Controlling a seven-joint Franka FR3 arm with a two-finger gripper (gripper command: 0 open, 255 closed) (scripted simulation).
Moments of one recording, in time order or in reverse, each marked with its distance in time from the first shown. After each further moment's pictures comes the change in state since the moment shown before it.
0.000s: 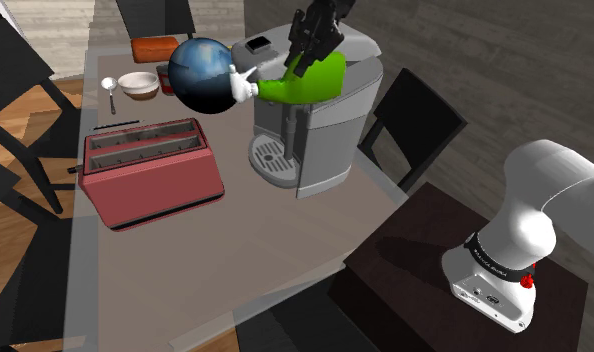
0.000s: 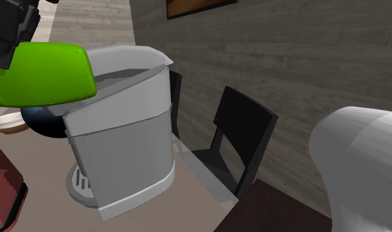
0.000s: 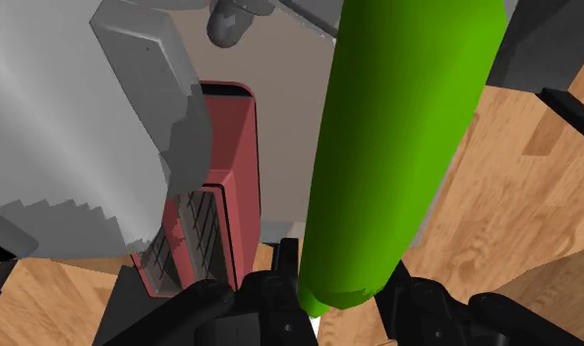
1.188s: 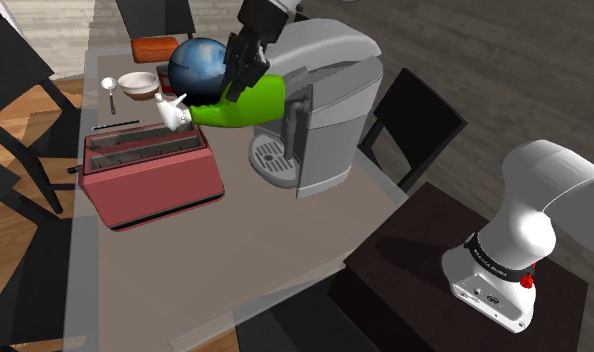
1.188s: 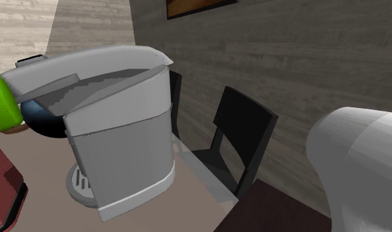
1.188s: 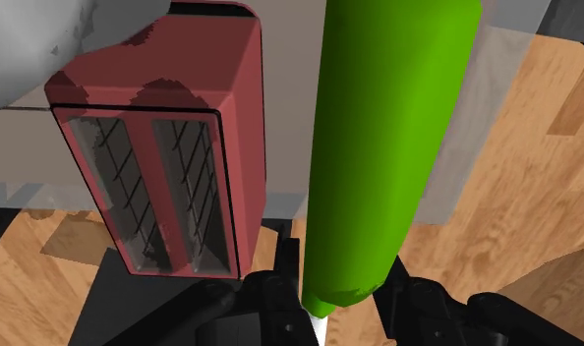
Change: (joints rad) arm 0.072 0.370 0.004 0.226 0.254 0.064 -0.036
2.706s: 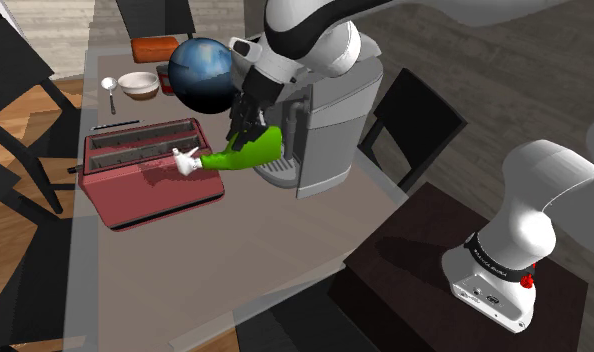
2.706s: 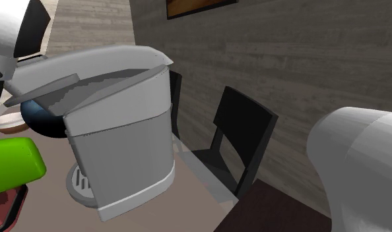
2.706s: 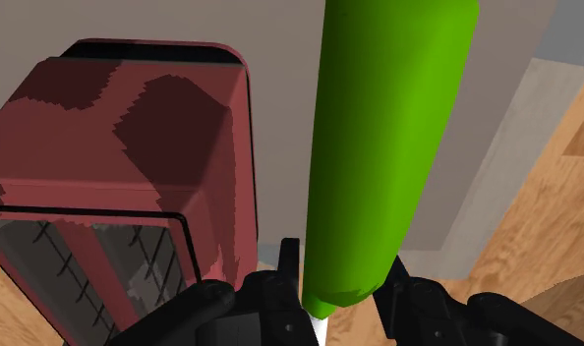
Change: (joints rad) arm -0.019 0.107 0.038 -0.176 0.195 0.210 -0.205
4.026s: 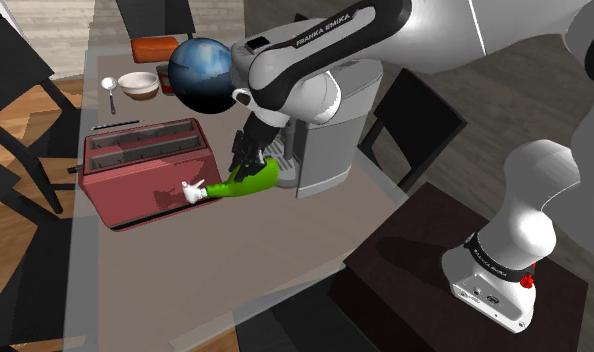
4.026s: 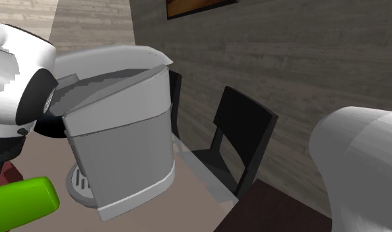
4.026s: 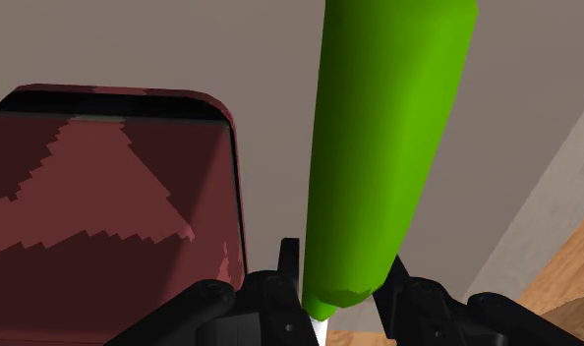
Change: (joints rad) arm -0.062 0.163 0.087 -0.040 0.253 0.117 -0.233
